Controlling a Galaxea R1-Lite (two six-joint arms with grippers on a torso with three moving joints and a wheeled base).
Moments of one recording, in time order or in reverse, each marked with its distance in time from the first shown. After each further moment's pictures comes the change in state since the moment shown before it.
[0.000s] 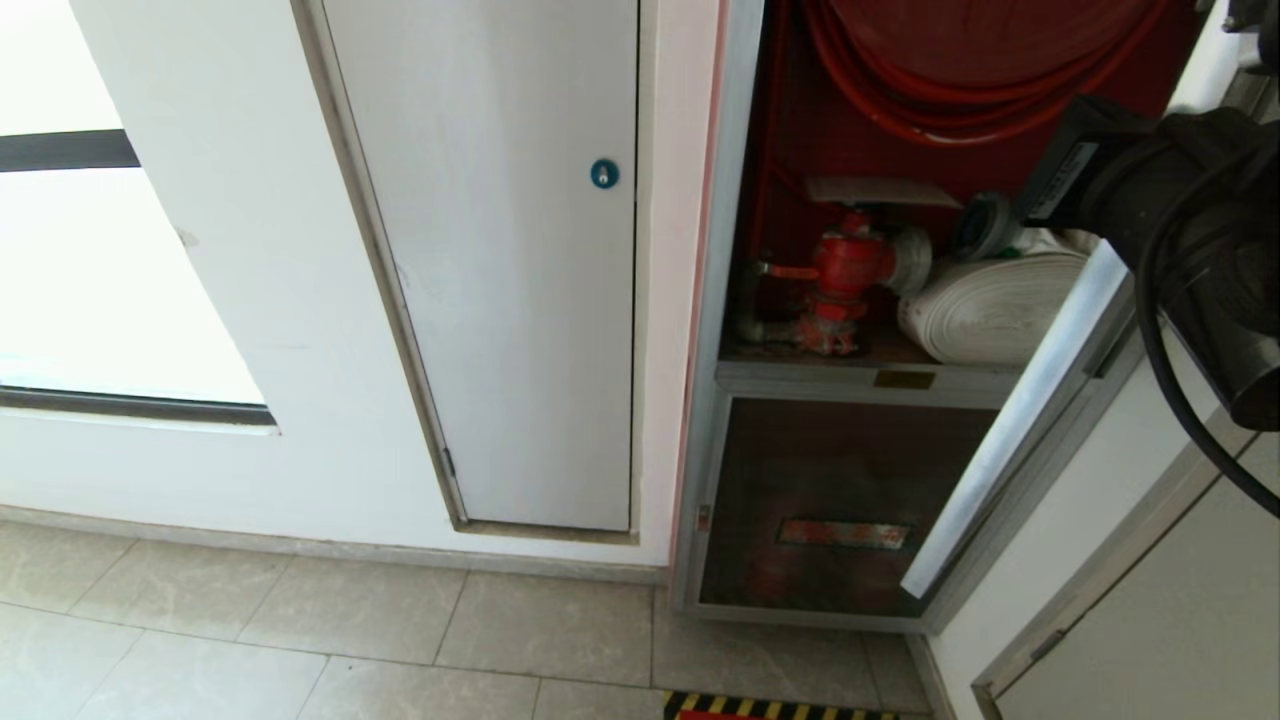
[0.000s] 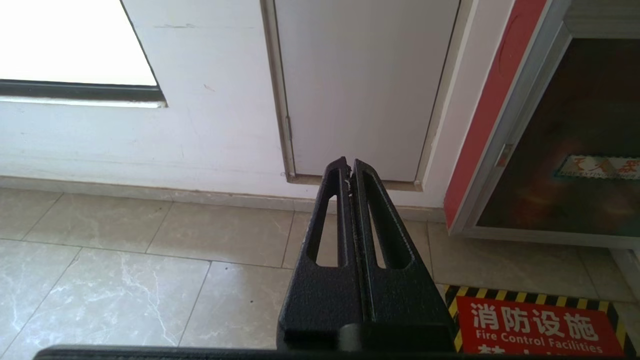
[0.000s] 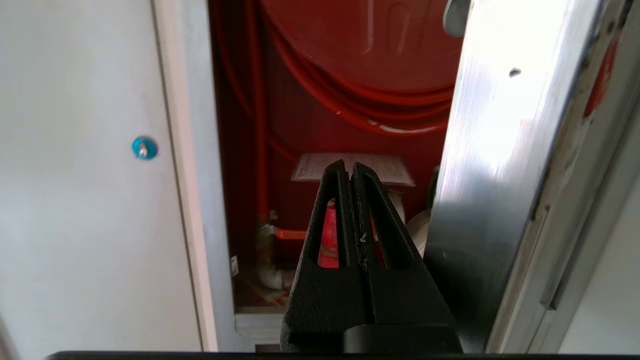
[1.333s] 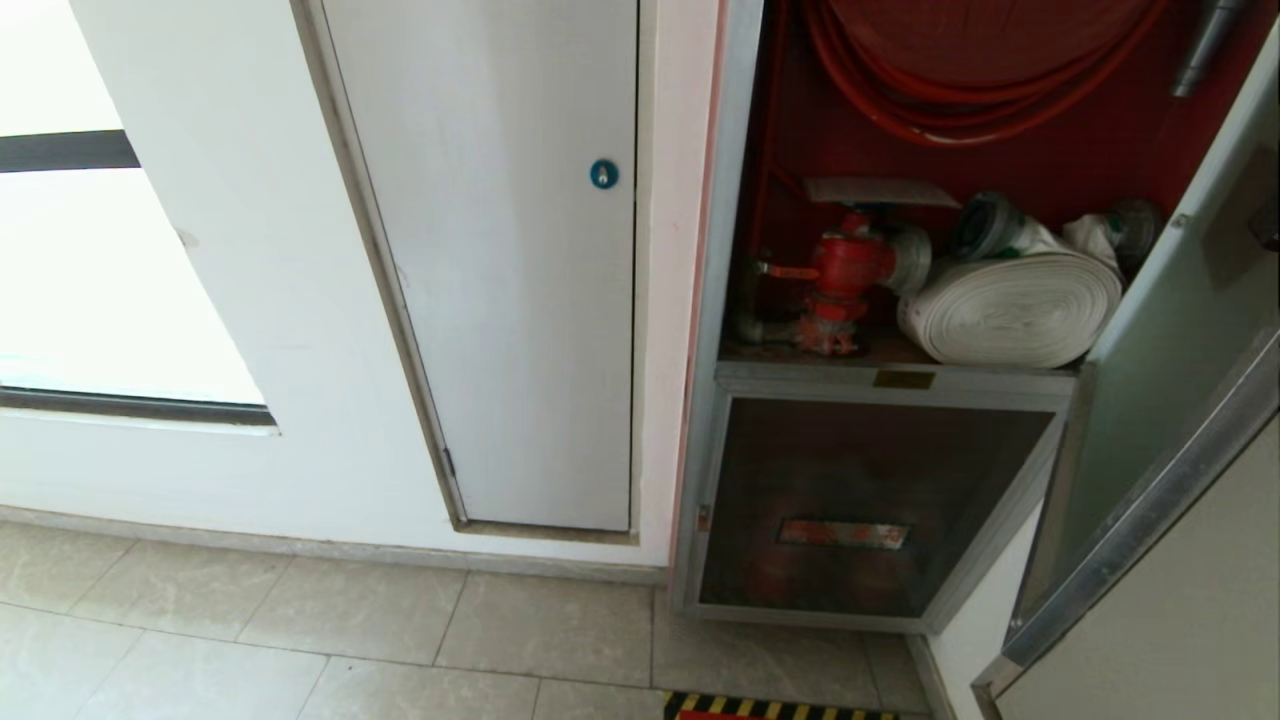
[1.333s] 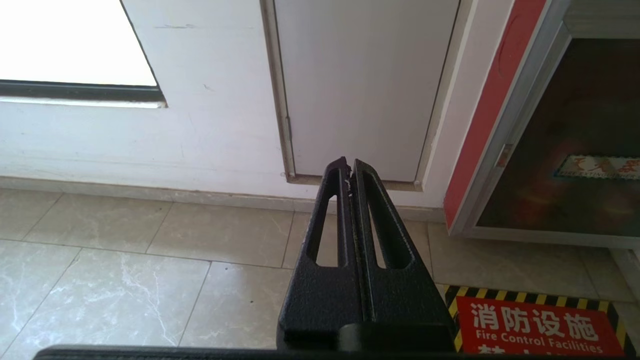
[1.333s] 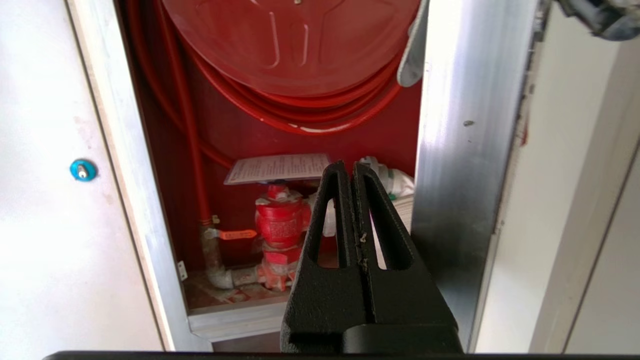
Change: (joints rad) left arm 0.000 0.000 0.000 0.000 0.000 0.000; right arm -0.002 -0.272 0.181 0.023 -0.116 -0.025
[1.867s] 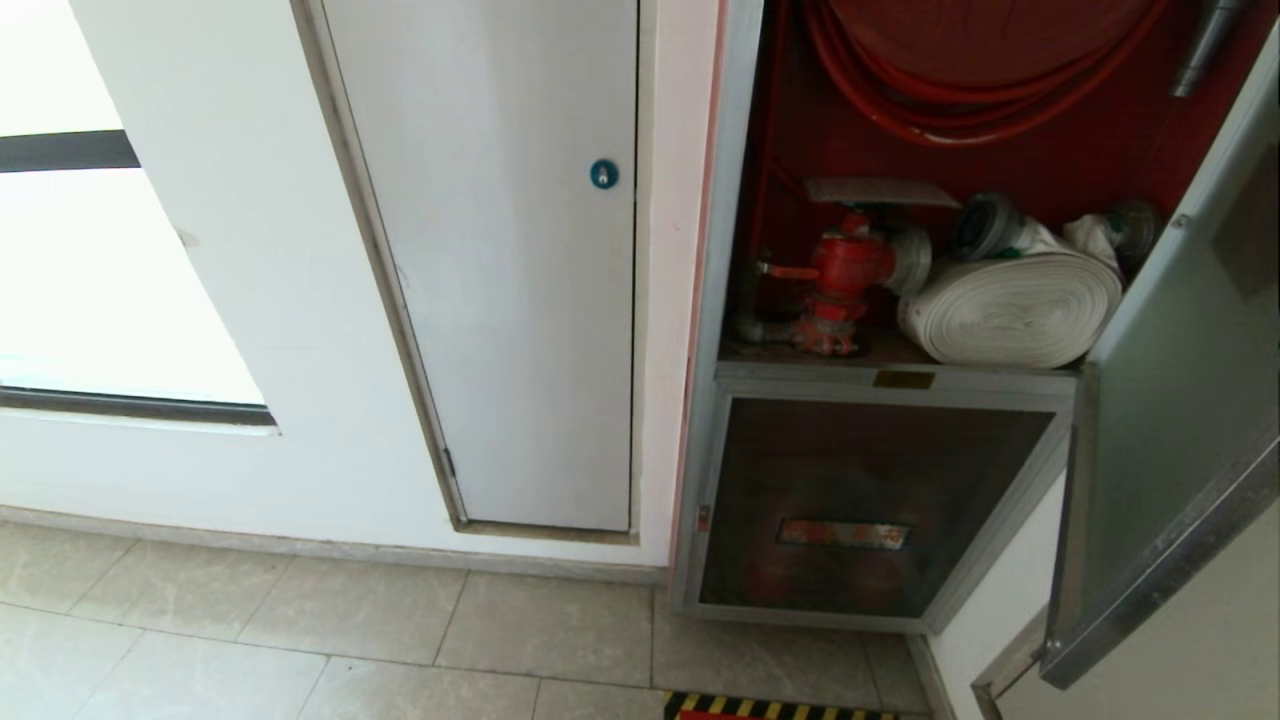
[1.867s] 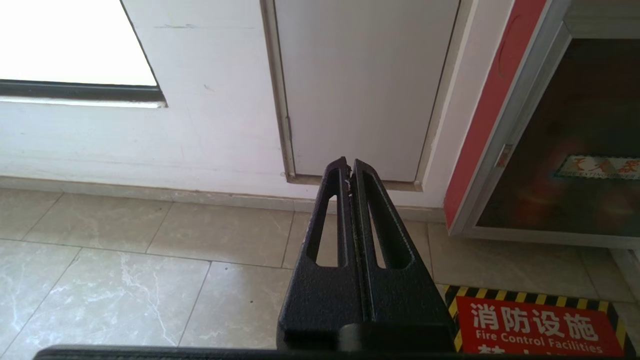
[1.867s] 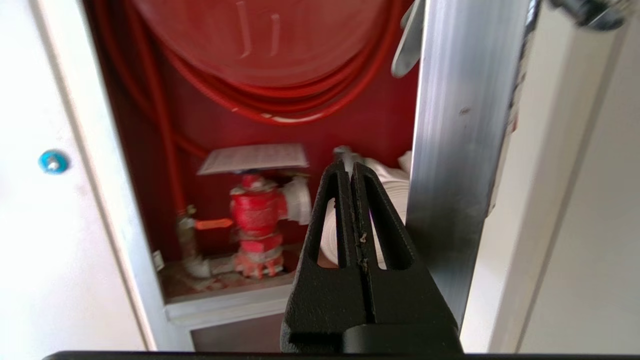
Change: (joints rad) left arm 0.000 0.000 0.000 0.000 0.000 0.000; right arm -0.018 -0.103 0.030 0.093 -0.045 0.005
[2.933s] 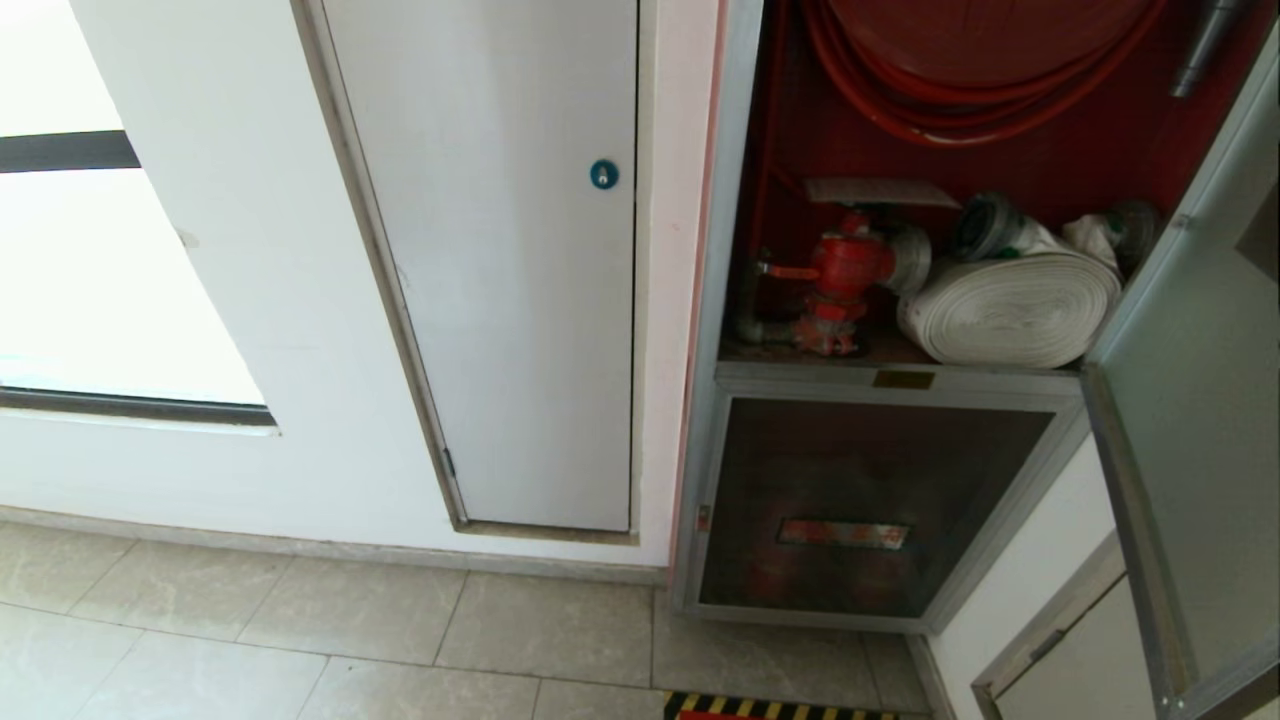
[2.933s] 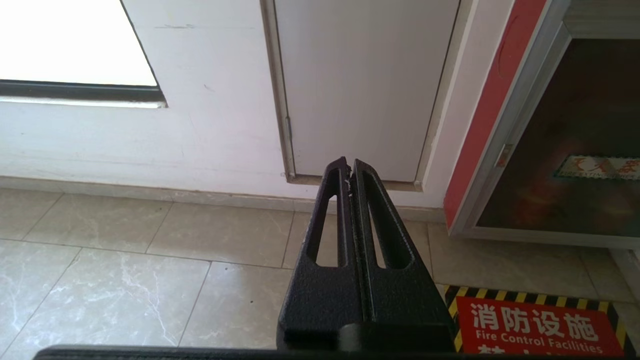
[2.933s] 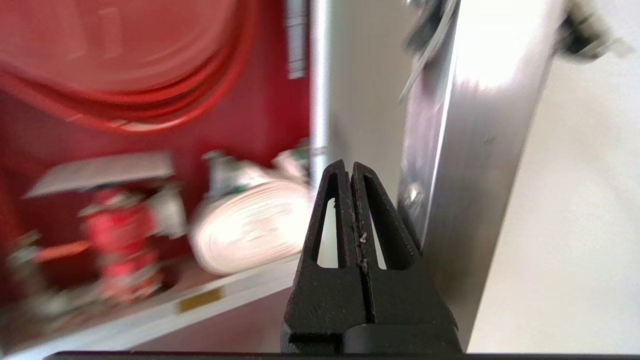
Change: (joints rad) left arm 0.000 0.000 0.000 0.000 0.000 0.000; right arm -0.320 -0.136 0.013 0.146 -0.006 0.001
